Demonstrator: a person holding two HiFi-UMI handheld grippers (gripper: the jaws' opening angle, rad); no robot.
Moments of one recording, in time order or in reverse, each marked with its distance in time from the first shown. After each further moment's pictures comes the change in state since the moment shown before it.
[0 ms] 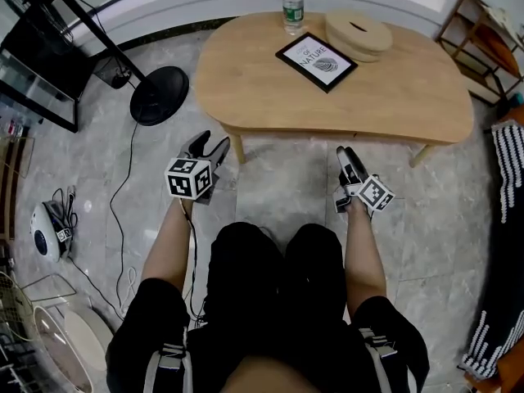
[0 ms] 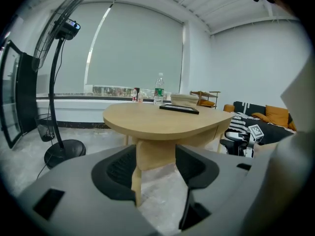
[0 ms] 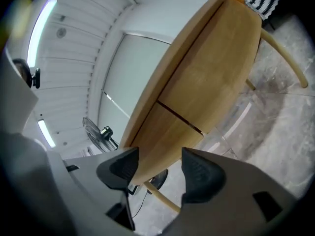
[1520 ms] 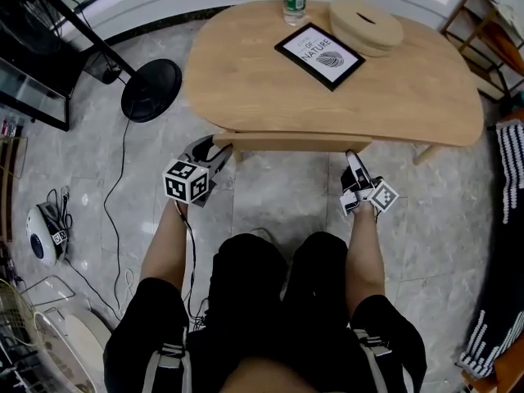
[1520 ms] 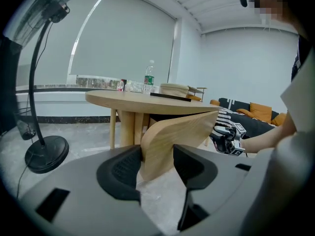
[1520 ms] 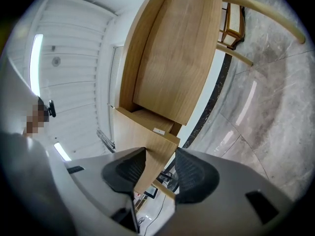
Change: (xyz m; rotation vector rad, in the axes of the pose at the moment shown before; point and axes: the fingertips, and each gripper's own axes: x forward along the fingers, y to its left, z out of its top) left arm 0.048 0.005 -0.046 0.045 0.059 -0.179; right arm 0.011 -0.050 -0.010 0.192 -0.016 0.167
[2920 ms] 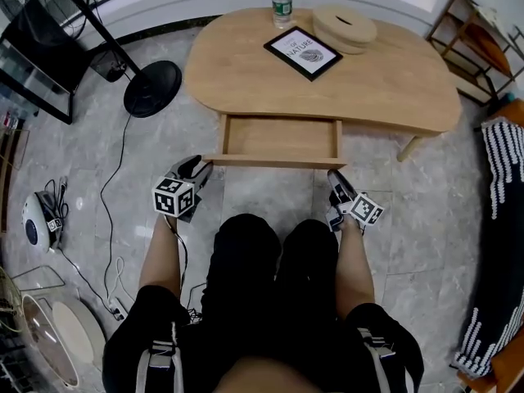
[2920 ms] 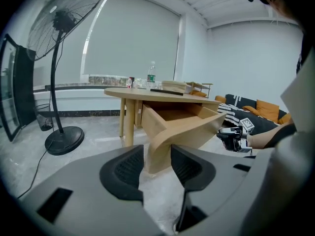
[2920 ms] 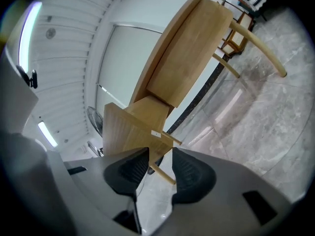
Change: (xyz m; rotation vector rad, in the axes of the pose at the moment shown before) left arm -0.097 -0.066 -0.054 -0.044 0.049 0.115; right arm -0.109 0.026 -0.051 -0.122 0.159 -0.210
